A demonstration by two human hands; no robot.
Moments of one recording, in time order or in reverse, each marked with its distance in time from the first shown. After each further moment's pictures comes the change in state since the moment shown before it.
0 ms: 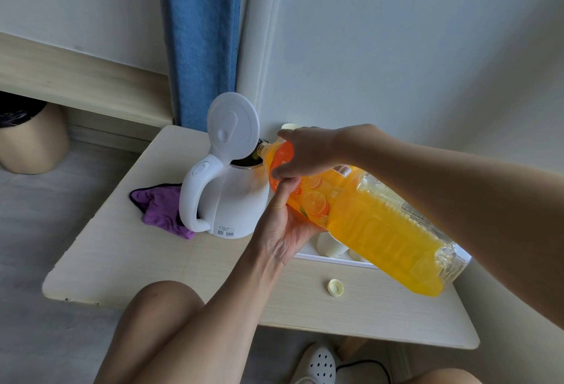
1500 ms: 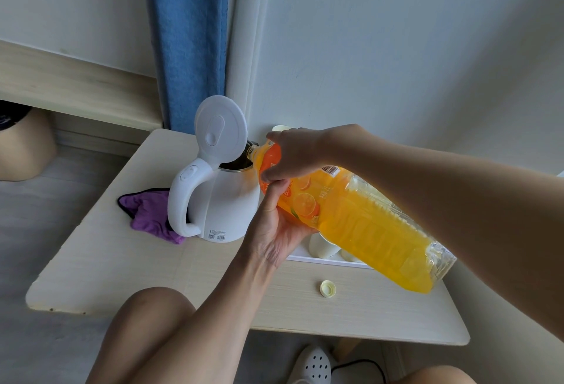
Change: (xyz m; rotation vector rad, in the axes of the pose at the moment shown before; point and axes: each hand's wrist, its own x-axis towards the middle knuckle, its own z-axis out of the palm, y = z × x) left_hand 0.005 -0.003 0.000 -0.011 -0.011 0.017; right_hand 0.003 0.002 -0.001 -0.027 0.027 -0.021
